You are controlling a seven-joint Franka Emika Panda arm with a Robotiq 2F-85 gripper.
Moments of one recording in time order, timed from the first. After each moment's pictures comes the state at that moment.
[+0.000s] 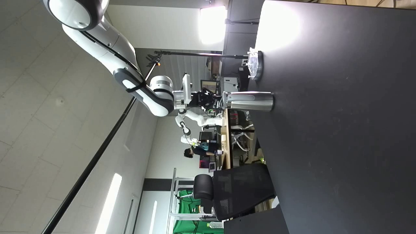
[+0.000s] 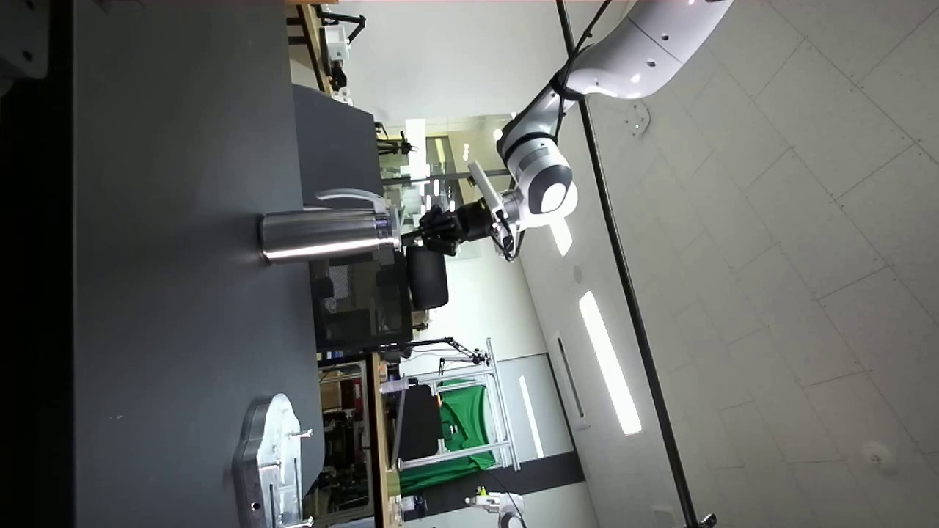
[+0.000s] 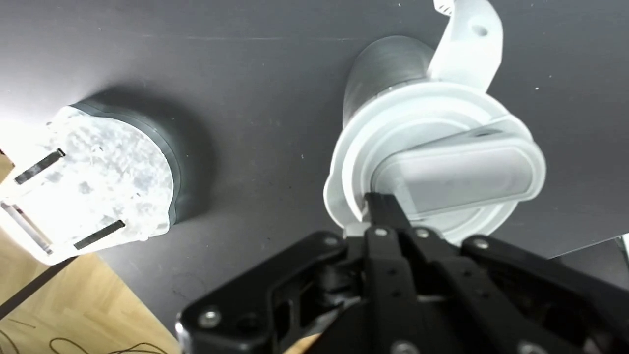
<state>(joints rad) -0.23 0.71 -0.22 -1.36 0.01 2.15 0.11</state>
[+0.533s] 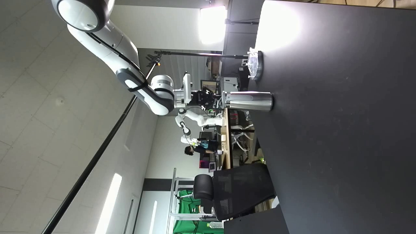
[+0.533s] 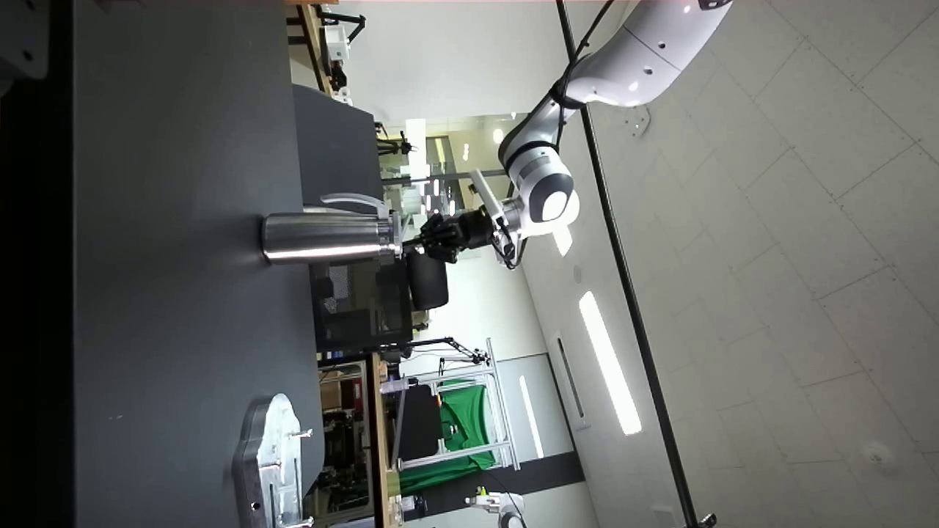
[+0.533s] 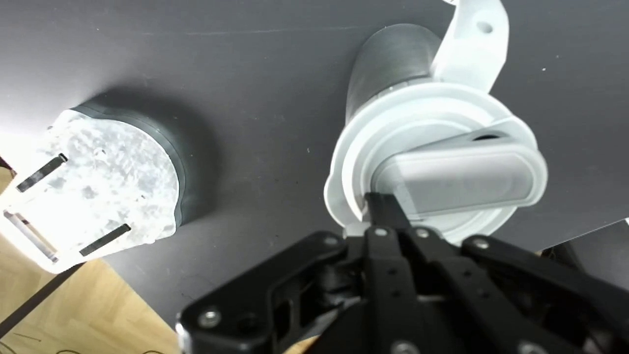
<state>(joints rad) -0.25 0.74 -0.21 -1.30 0.03 2.13 0.12</state>
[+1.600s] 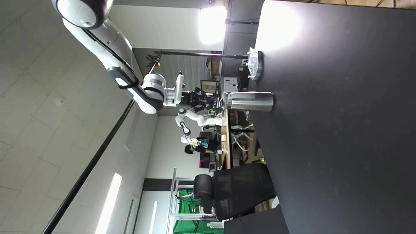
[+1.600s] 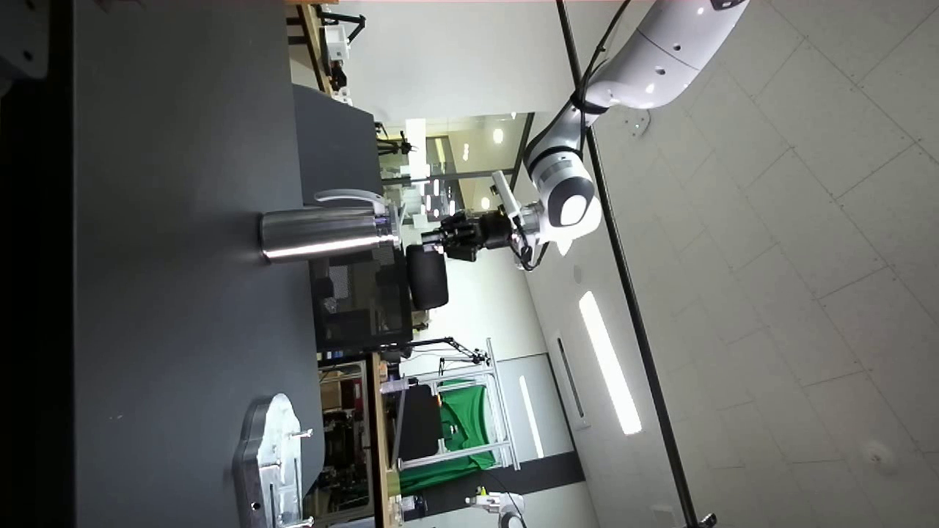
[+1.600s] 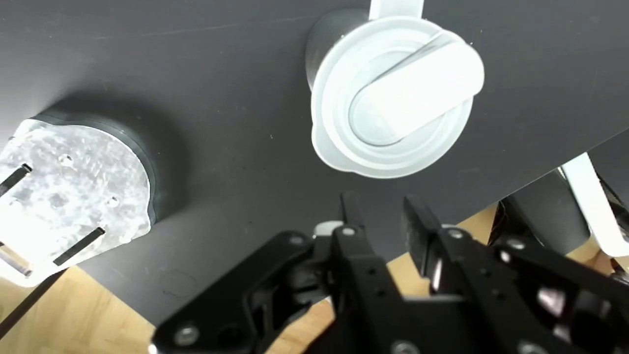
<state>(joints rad) -0.30 0.72 -0.18 -1.22 0.14 2.06 0.12</state>
